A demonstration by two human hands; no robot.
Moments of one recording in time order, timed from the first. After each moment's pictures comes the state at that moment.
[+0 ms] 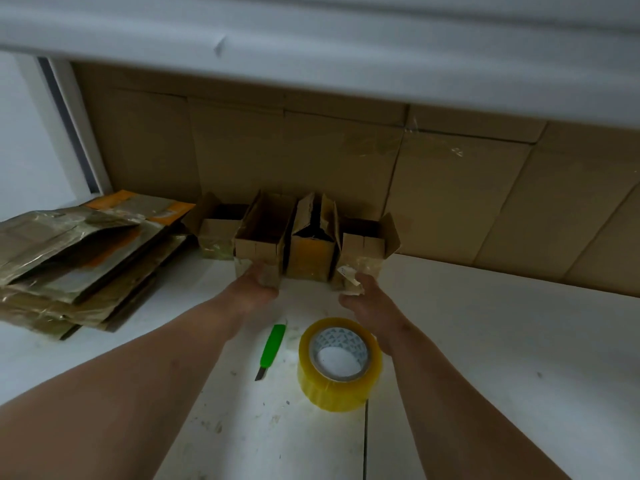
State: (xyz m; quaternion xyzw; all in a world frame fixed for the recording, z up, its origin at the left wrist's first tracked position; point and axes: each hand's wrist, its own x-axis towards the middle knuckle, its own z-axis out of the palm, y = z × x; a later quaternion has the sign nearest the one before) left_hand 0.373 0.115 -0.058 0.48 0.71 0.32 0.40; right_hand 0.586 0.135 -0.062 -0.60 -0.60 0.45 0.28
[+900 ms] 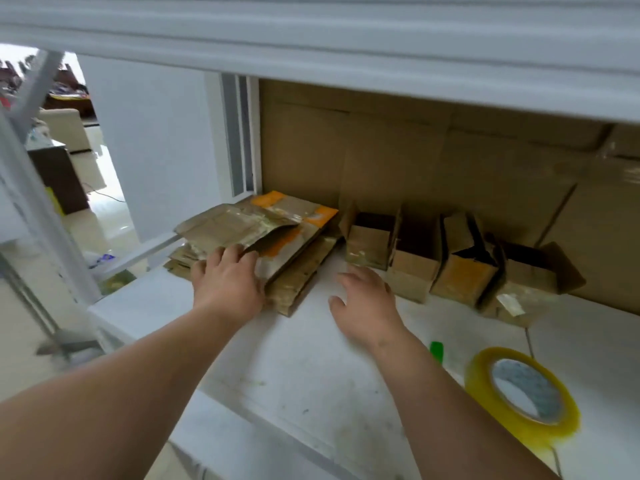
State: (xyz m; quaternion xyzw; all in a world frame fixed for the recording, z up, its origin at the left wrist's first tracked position) left_hand 0.148 -0.001 -0.043 0.50 0.85 0.13 -0.05; right_hand 0.343 0.081 -0.054 -0.47 -0.87 0.11 0.12
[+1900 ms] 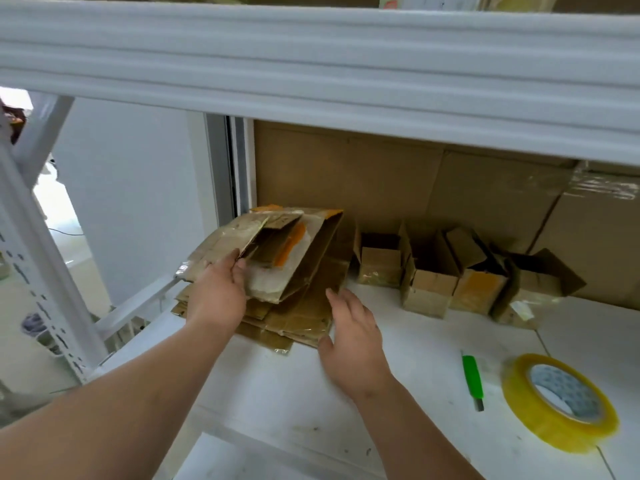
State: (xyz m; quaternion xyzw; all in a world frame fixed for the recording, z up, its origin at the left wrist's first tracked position) left_hand 0.060 0.005 -0.028 0.45 0.77 0.44 0.08; right_hand 0.260 0.026 -0.070 -0.51 -0.81 0.16 0.23
